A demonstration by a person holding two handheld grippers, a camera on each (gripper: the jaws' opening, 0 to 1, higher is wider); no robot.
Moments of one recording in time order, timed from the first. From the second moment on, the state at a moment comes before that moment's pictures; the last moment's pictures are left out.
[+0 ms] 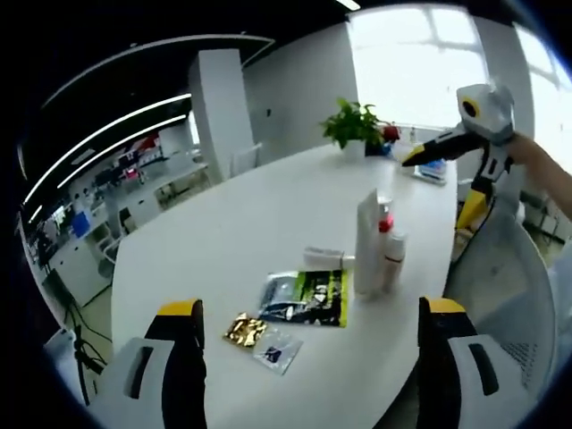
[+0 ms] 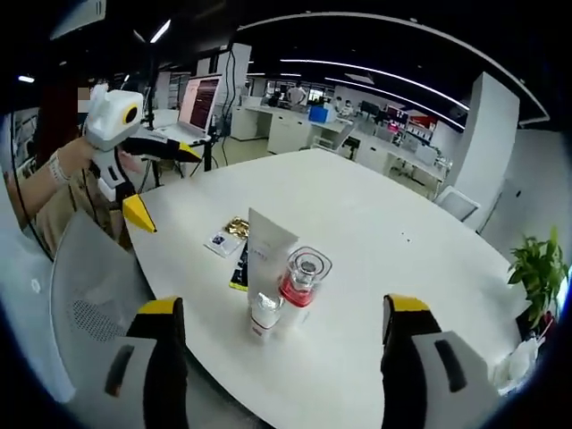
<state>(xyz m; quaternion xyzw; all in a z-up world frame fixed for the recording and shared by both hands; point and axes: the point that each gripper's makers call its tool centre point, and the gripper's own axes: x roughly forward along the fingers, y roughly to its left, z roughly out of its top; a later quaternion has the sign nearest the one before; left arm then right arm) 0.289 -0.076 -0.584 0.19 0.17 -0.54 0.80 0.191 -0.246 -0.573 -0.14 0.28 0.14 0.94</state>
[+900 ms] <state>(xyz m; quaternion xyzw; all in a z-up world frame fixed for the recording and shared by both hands) 0.327 -0.143 -0.618 0.31 0.16 -0.62 0.71 0.174 -0.256 -0.608 -0.09 0.32 0.15 0.93</state>
